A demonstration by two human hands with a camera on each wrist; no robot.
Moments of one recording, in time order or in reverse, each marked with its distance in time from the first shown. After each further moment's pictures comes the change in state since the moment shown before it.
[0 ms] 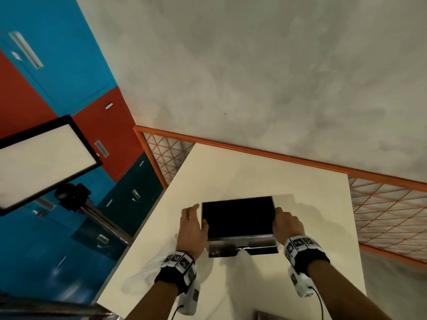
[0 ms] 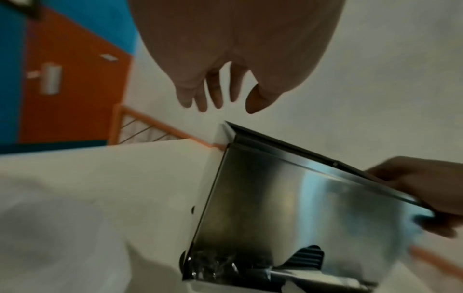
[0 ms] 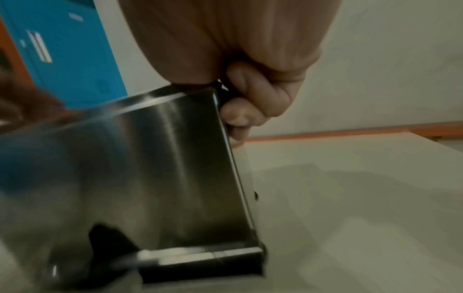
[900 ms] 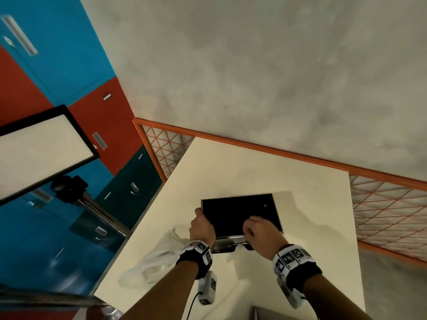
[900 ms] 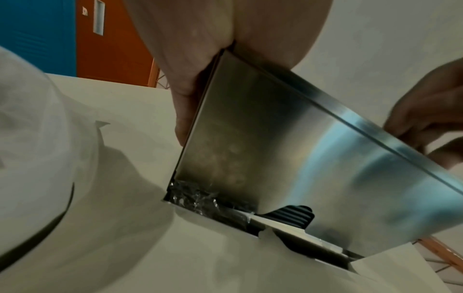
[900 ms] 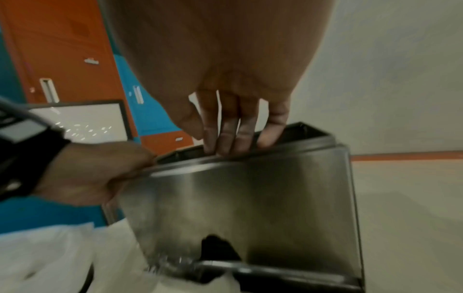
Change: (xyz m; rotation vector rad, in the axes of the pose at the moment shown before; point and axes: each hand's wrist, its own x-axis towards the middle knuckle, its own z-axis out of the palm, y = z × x) left_hand 0.004 0.032 0.031 0.069 -0.141 -0.414; right_hand -0.019 -0.033 0.032 0.166 0.009 -0.487
